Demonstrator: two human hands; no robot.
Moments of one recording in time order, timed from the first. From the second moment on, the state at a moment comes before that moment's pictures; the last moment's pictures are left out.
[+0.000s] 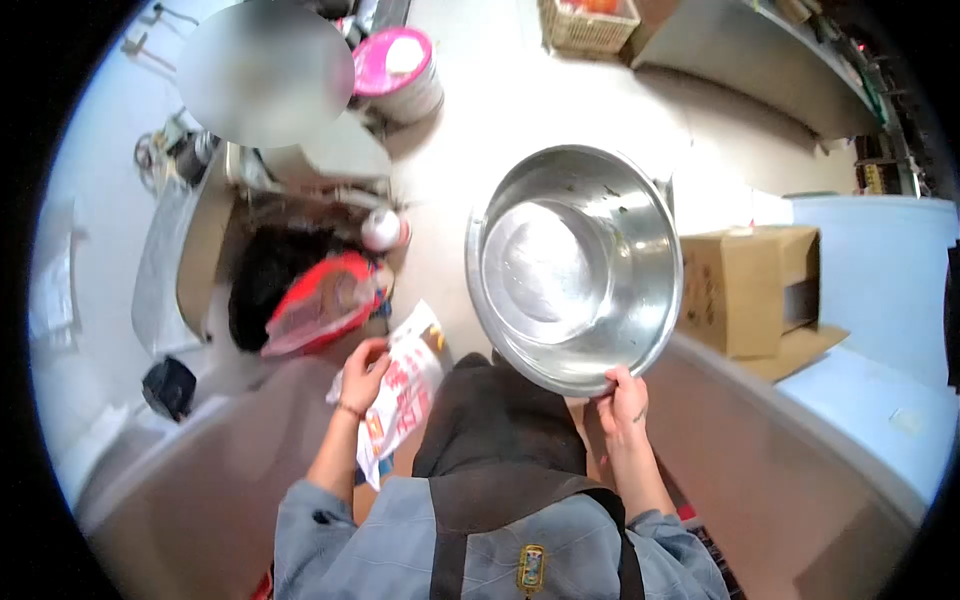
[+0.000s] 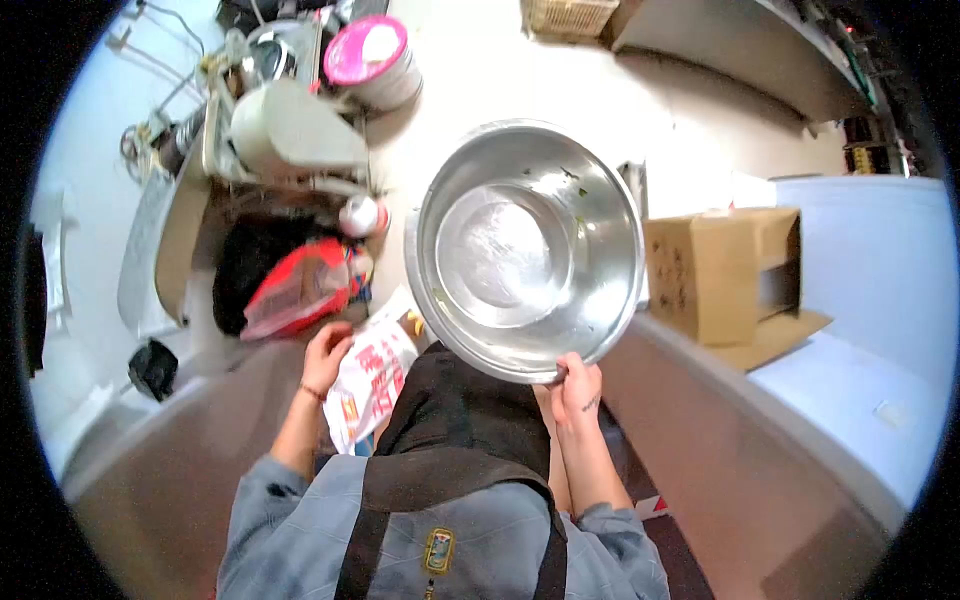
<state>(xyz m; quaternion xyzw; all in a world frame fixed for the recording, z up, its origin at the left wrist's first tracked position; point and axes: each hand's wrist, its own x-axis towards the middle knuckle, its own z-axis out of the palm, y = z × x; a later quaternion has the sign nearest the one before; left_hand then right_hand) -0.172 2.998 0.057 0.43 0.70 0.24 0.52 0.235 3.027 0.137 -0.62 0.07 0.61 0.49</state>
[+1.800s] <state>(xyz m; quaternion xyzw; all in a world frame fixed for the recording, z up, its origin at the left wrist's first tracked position) -0.037 4.789 0.101 0.06 0.52 0.28 0.81 0.205 4.730 0.120 -0.70 -0.12 0.44 0.54</state>
